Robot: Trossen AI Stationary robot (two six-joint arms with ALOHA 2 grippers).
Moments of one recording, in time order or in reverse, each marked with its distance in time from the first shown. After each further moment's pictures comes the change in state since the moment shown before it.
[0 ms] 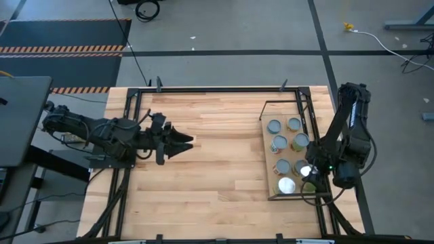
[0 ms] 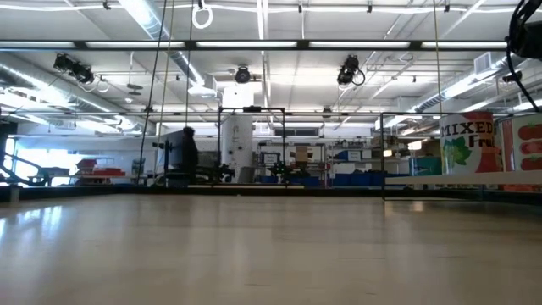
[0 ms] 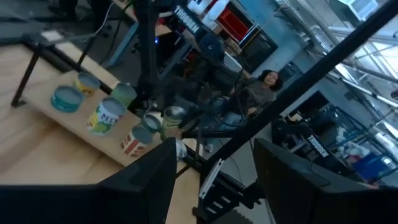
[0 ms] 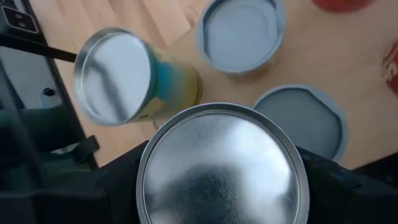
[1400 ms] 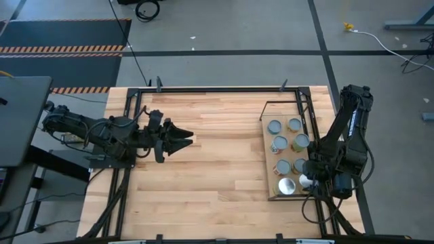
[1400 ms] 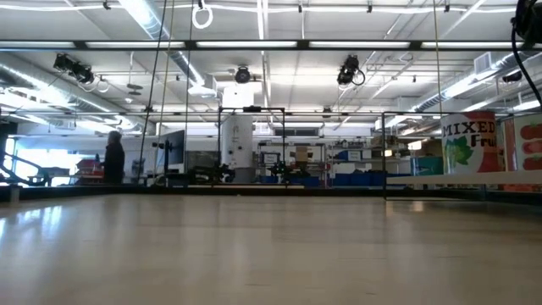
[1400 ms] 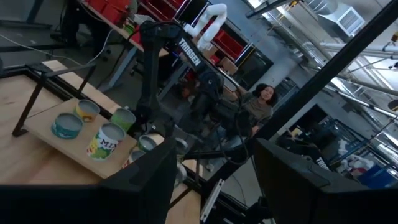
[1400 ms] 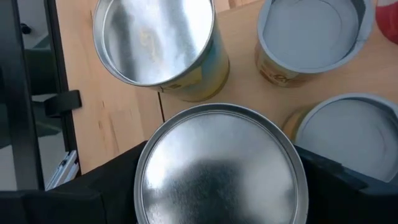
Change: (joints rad) left arm 0.000 -0.001 0.000 0.081 -0.049 0.068; right arm 0.000 0.134 -0.017 0.130 -0.031 -0.326
